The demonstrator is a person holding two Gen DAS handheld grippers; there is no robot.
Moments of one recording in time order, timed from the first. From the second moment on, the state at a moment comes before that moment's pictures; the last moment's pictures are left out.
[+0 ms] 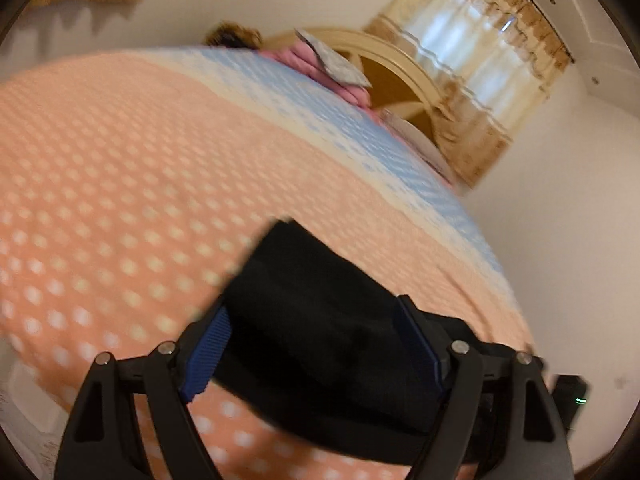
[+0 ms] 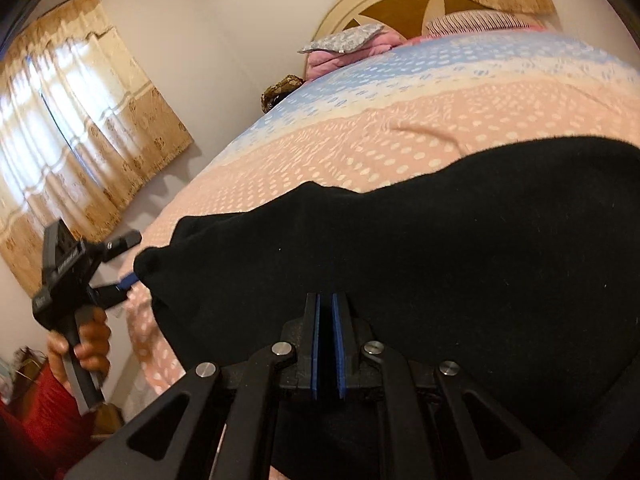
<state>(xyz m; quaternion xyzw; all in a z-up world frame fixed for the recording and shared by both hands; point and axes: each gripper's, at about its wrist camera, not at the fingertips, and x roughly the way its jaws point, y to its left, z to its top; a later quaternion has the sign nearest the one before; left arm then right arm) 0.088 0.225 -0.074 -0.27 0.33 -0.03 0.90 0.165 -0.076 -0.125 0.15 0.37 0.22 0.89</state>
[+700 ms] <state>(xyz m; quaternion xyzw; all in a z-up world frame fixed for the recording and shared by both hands) 0.096 0.213 -0.054 -0.09 0.32 0.09 0.94 0.114 -0.063 -0.084 0.06 0.34 0.23 0.91</state>
